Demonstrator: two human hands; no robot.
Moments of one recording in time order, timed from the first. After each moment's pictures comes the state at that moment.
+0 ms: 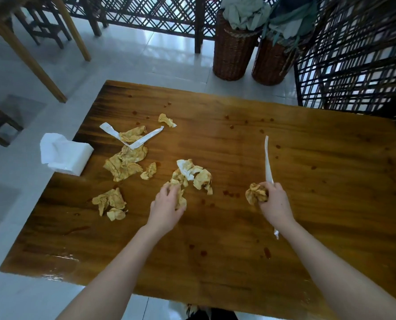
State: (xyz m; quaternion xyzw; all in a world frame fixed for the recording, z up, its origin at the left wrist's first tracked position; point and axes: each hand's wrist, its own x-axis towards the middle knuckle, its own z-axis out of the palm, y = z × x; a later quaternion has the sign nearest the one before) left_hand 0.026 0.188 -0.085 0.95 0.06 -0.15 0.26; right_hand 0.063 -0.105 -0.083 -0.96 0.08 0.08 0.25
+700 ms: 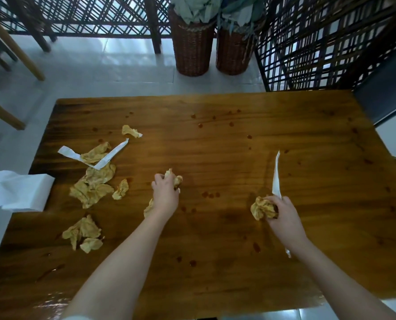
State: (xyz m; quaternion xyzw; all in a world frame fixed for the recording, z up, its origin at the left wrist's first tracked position) left_hand 0.107 0.126 -0.098 0.96 0.09 -0.14 0.24; right_hand -0.002 -0.155 -0.080 -0.94 0.17 0.07 0.29
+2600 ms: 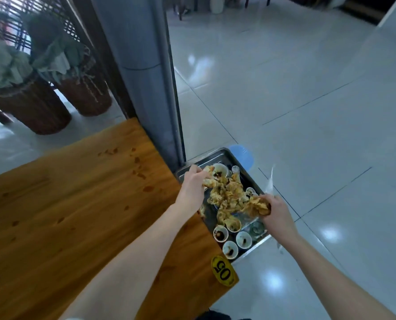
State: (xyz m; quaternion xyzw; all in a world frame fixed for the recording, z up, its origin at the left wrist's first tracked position) left_hand 0.030 -0.593 -0.040 0.87 -0.37 -0.13 0.30; right_hand -0.154 -0.745 -0.061 -0.86 0.40 -0.02 0.32
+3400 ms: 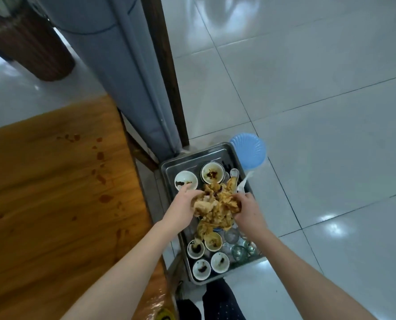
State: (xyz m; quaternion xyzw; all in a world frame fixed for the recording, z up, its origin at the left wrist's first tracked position) left_hand 0.060 -0.691 -0.145 0.88 -0.21 -0.33 0.27; right_hand -0.041 -0.866 -0.160 -0.87 0.30 0.15 0.36
